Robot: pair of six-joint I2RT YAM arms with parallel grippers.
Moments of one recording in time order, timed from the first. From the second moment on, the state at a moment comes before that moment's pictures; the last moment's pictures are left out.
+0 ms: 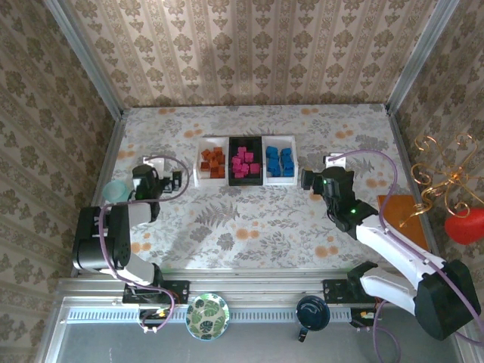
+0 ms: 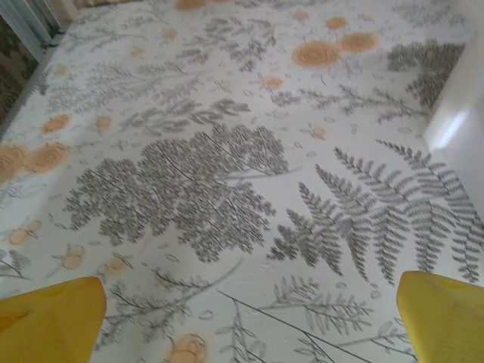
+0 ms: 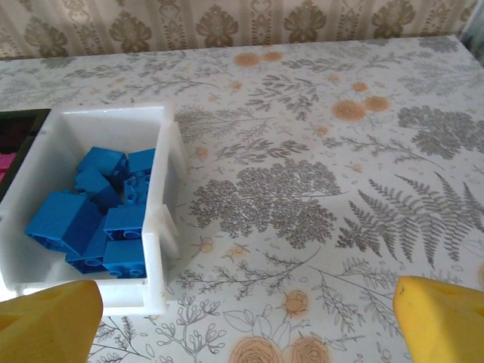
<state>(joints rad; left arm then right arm) 0.00 1.51 0.48 0.58 0.04 0.12 0.40 1.04 0.57 -0.02 0.43 0.24</state>
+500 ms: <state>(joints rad) -0.04 1.56 0.37 0.81 -0.06 0.12 0.20 1.05 0.44 0.25 0.36 0.13</state>
